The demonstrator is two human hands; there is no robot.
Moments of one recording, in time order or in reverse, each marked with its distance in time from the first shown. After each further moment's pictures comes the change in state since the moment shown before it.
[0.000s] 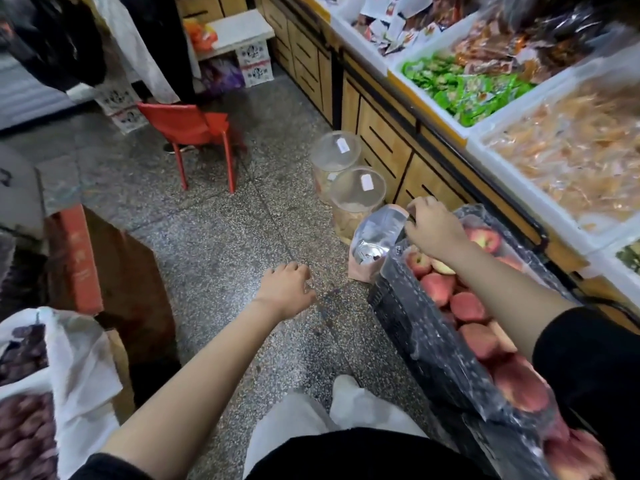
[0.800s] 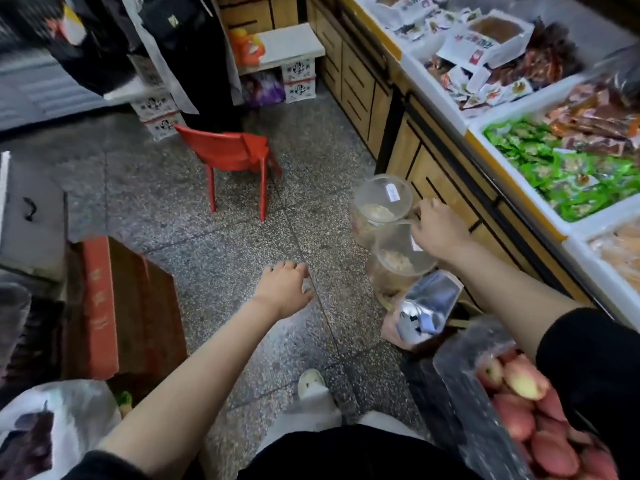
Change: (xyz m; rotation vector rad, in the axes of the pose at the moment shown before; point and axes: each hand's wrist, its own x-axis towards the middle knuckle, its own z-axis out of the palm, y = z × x) left_hand 0.176 -0.184 -0.122 -0.031 0.037 -0.086; right_hand 0.267 -0.144 -0.008 -0.051 -0.025 -0.095
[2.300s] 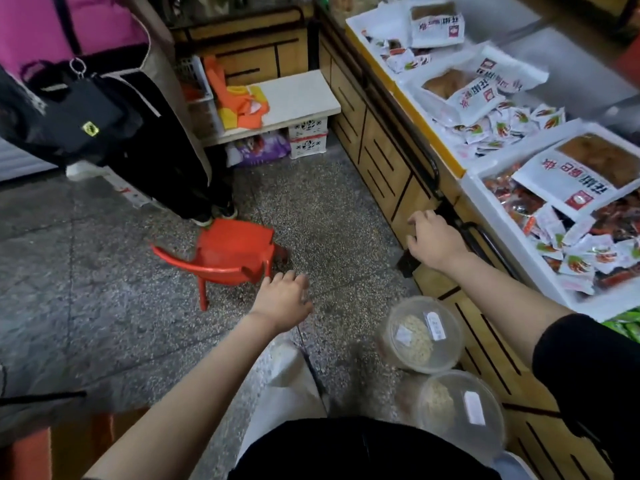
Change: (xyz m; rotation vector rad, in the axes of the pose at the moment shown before) left_hand 0.459 -0.186 -0.249 -0.043 0.014 0.018; right_hand 0.551 -0.093 -0.042 -0.019 -0.117 -0.015
